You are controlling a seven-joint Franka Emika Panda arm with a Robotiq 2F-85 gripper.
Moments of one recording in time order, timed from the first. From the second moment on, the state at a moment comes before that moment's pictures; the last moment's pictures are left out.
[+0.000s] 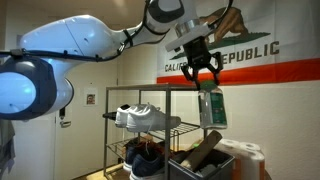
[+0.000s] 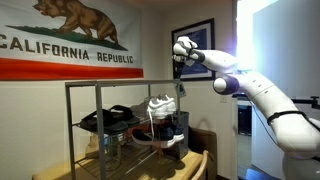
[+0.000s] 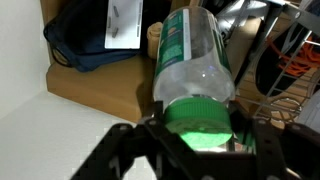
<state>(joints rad) -0.35 0.70 -0.02 -0.38 -0.08 1.45 -0.64</state>
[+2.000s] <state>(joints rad) -0.47 0.77 0.06 -0.37 0.18 1.65 -0.27</state>
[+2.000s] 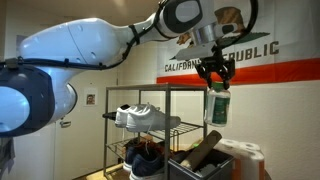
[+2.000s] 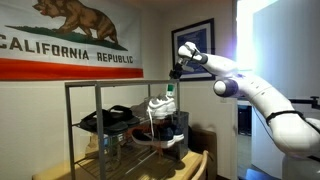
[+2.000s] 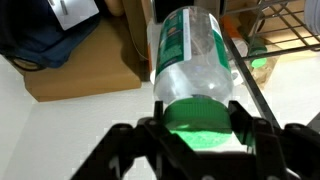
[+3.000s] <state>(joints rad) -0.48 0.79 0.07 -0.37 0.21 1.51 -0.19</state>
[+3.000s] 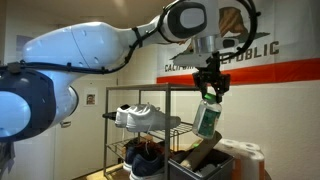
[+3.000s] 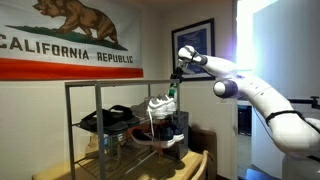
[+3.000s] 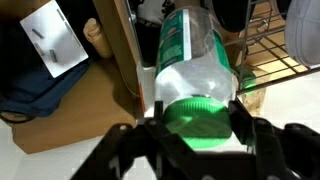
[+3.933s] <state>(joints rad) -0.49 0.81 0.05 -0.37 0.20 1.39 -0.19</state>
